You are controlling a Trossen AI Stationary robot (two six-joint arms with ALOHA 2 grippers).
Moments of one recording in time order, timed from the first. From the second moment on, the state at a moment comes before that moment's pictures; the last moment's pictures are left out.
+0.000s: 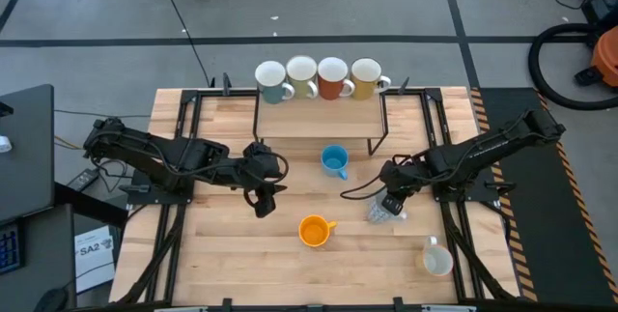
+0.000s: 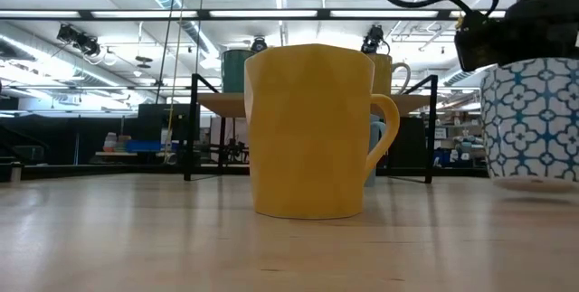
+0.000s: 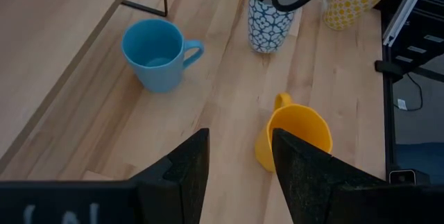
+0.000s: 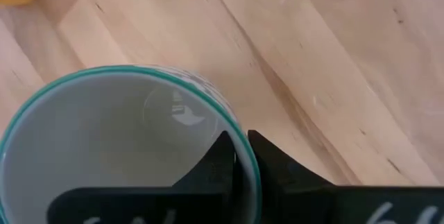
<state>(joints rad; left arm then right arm) -0.29 1.38 1.39 -0.78 -0.32 -0.51 0.25 1.11 0.64 -0.74 -0.03 0.92</state>
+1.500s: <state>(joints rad) -0.29 1.38 1.39 -0.78 -0.32 -0.51 -0.20 1.29 1.63 -1.30 0.01 0.06</state>
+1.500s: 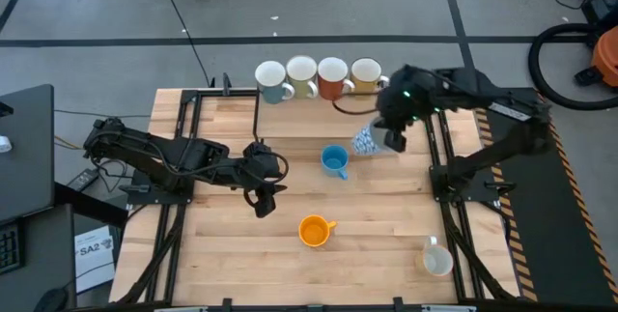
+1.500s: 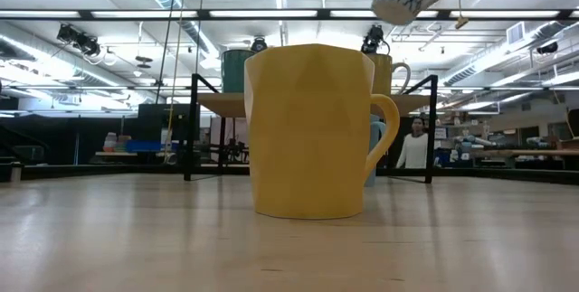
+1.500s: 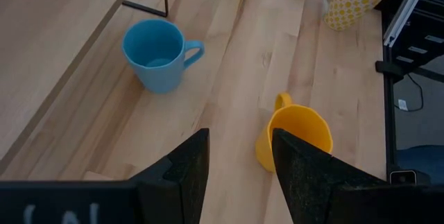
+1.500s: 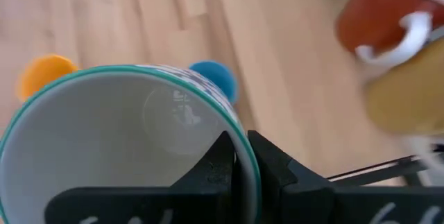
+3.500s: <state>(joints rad) -0.29 1.38 1.39 -0.78 -0.32 -0.50 -0.56 1.55 1.63 -1.31 0.09 -0.24</state>
